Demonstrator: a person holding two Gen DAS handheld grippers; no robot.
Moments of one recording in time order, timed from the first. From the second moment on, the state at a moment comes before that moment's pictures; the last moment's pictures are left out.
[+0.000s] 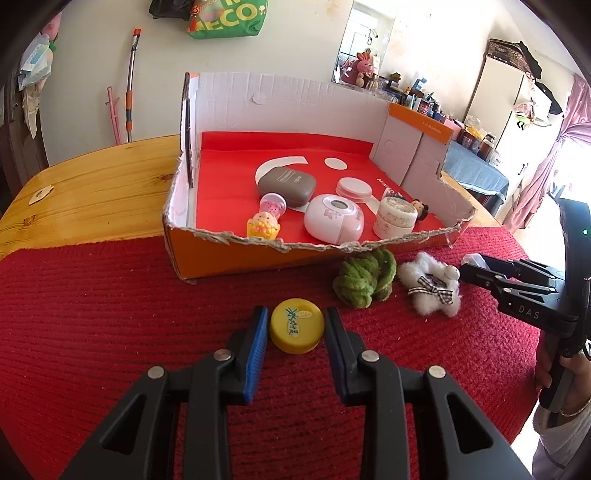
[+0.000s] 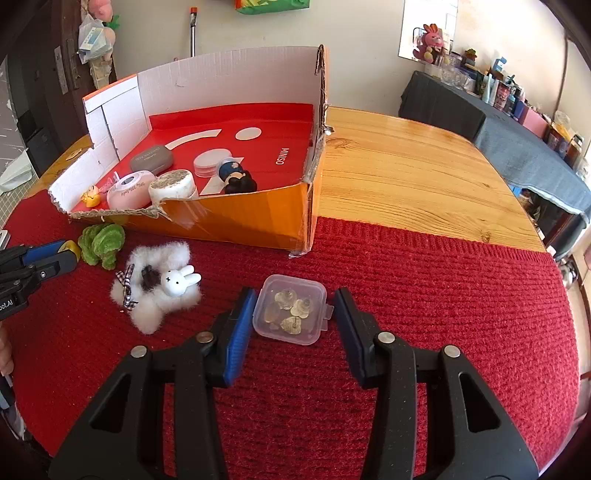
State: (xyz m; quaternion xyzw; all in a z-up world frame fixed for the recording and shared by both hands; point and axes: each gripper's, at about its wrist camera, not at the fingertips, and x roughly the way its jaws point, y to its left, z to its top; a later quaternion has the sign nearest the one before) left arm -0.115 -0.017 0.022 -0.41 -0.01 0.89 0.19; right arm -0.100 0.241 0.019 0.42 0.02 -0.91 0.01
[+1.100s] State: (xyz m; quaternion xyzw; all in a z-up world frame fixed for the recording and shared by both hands) left arm -0.068 -0.029 0.078 -0.34 -0.01 0.92 0.19; right arm -0.055 0.203 0.076 0.35 0.05 -0.93 0.07
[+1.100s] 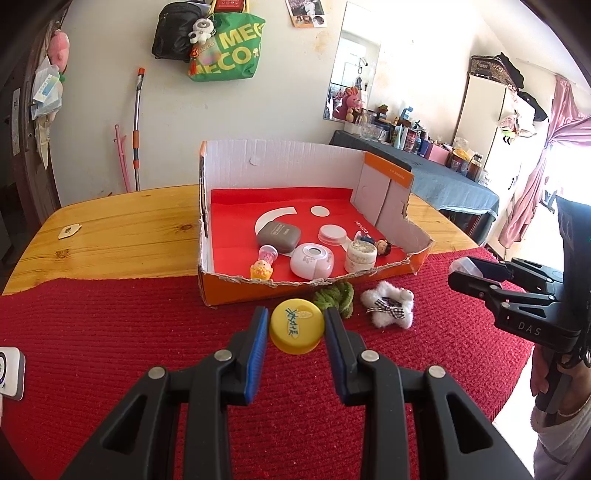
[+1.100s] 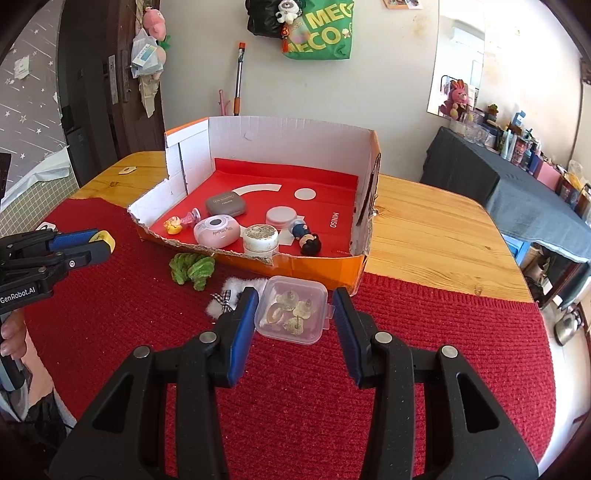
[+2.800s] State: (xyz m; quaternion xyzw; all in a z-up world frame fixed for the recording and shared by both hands) left arm -0.331 0.042 0.052 -0.50 0.07 0.85 0.15; right arm -0.326 0.175 0.039 0.53 0.12 -0.84 0.05
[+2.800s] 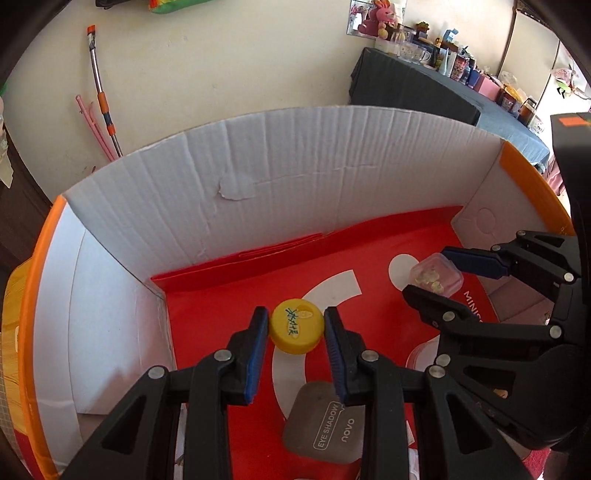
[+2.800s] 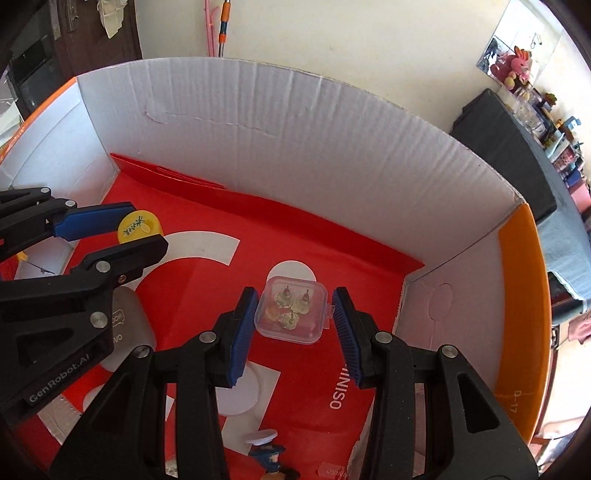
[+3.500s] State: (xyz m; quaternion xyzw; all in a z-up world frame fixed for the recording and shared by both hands) left arm -0.331 0.029 0.037 -0.52 0.07 0.84 0.14; right arm -0.321 0.196 0.029 0.56 0.10 -0.82 0.07
